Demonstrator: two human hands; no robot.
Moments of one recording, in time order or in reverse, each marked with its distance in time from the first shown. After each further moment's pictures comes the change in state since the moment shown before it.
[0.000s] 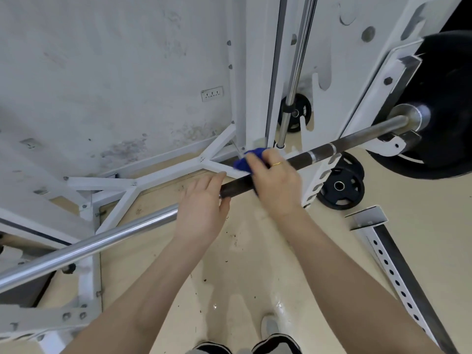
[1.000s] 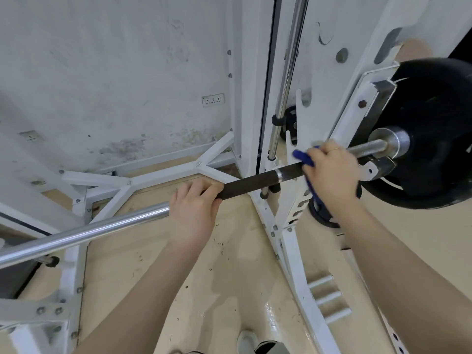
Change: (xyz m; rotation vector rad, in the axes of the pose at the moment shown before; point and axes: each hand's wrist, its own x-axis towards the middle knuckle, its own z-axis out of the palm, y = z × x) left_hand 0.019 0.047 0.048 0.179 0.279 0.027; right_hand 0.046 0.161 -0.056 -0.333 0.014 -0.059
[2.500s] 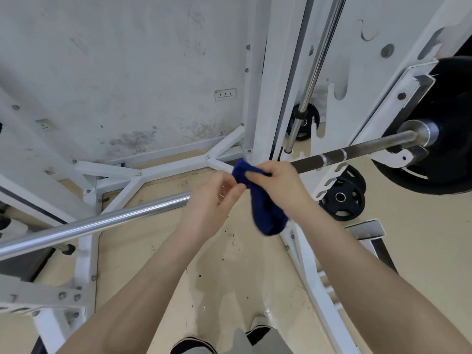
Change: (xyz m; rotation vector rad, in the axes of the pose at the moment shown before) left_hand -0.025 -0.065 -0.075 -0.683 -0.313 -0.208; right_hand -0.036 -0.200 -0.039 0.949 -0.475 0.311
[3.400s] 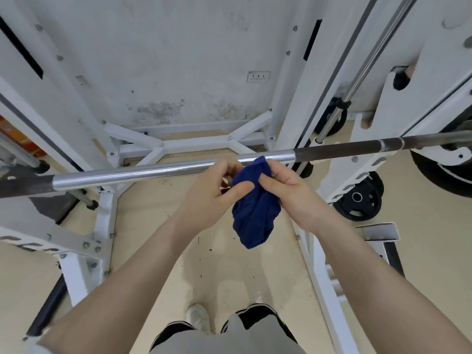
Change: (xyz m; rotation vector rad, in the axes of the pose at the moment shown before) left_hand -0.071 -0.047 -0.074 -0.253 -0.010 0.027; right_hand -0.065 -0.029 0.079 0.527 -0.488 -0.024
